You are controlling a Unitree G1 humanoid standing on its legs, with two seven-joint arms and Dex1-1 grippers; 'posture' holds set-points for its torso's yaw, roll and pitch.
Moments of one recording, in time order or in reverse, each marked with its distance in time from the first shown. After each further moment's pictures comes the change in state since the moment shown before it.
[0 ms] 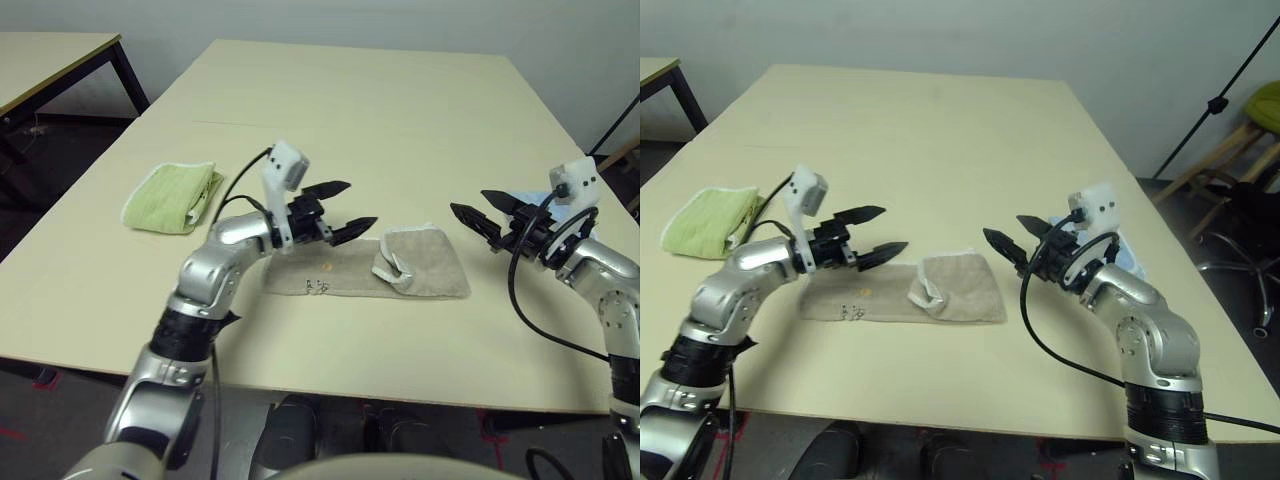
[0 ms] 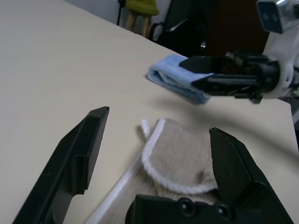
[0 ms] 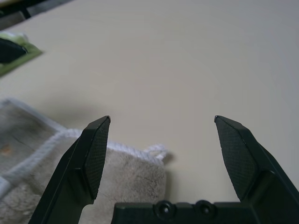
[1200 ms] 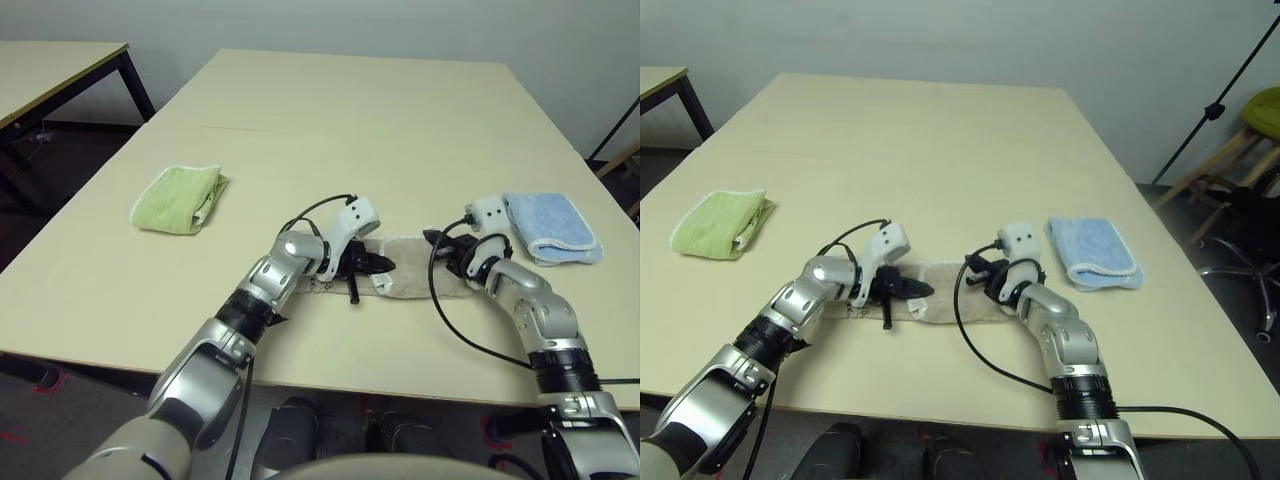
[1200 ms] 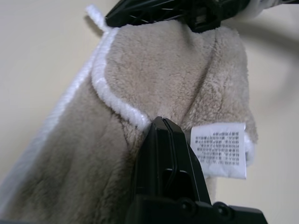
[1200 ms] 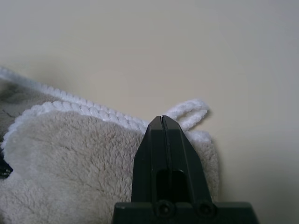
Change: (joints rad) left arm -0.070 -0.023 -0.207 0.432 0.270 -0.200 -0.209; right arm -0.065 0.199 0.165 0.323 -0.239 -0.136 -0.089
